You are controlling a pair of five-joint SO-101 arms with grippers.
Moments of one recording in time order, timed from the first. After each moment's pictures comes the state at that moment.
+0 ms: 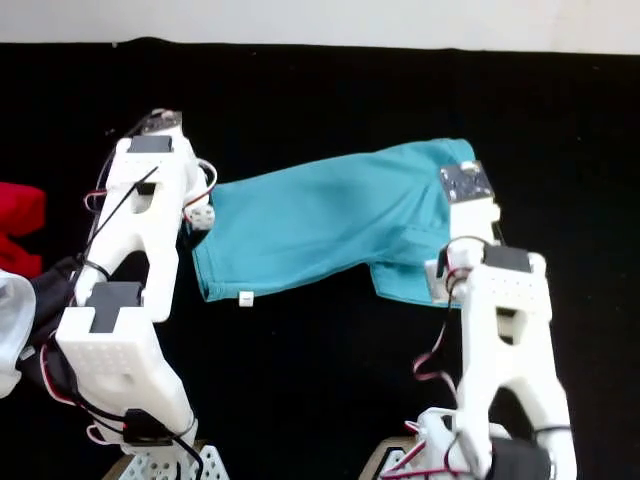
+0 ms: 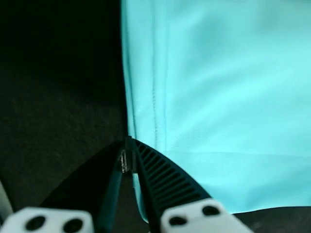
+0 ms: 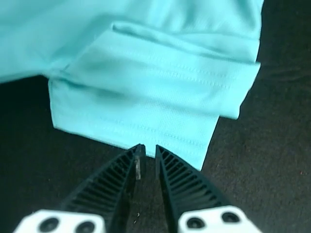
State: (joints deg) left arm -7.6 20.4 -1.6 71.7 -0.9; right arm 3.3 -23.9 44.4 56.6 20.4
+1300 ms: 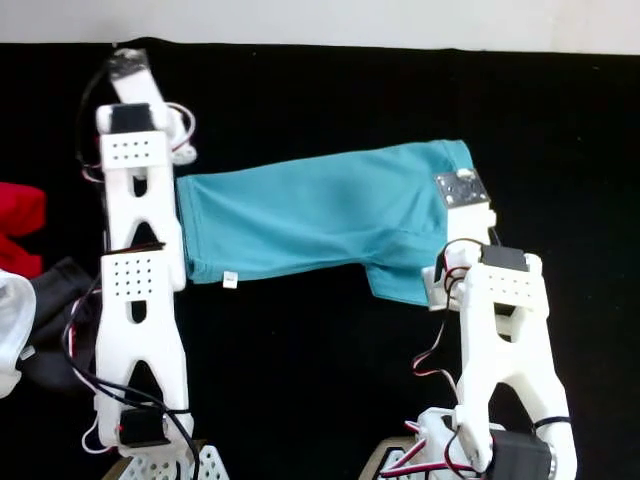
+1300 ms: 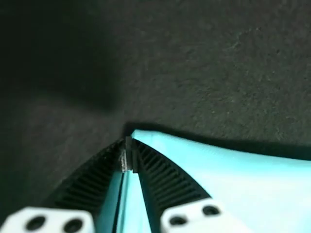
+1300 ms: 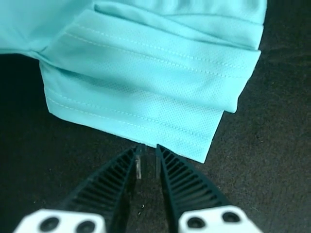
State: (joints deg) left arm -13.2 73.2 -92.0 90.9 -1.4; right arm 3.3 -24.3 47.3 56.1 20.4
